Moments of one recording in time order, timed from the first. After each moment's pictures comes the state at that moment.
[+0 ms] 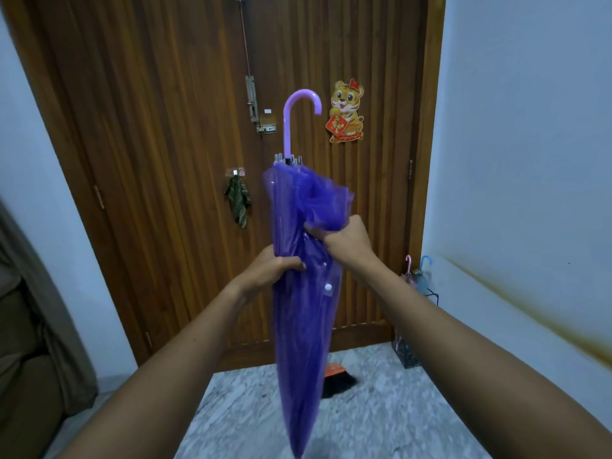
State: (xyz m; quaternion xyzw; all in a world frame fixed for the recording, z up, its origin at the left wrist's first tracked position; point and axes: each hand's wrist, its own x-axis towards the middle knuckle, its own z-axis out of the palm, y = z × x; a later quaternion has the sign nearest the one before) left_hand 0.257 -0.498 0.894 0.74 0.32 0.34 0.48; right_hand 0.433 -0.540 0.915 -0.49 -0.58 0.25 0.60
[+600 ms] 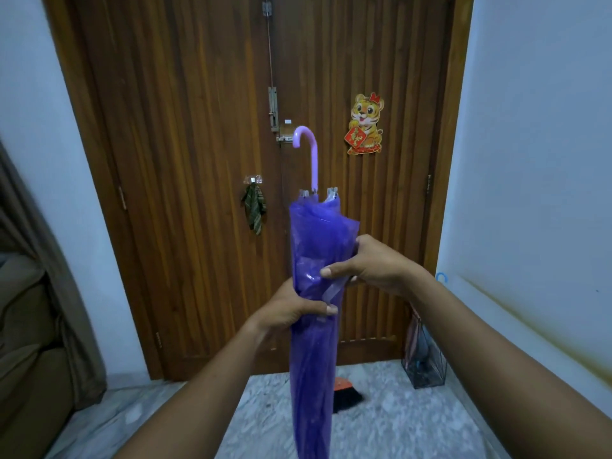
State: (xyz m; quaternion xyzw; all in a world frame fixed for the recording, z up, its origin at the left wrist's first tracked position) left_hand 0.263 -0.508 0.855 0.68 0.27 0.37 0.57; right_hand 0.452 -0.555 0.938 -0.49 -0.68 0.38 0.38
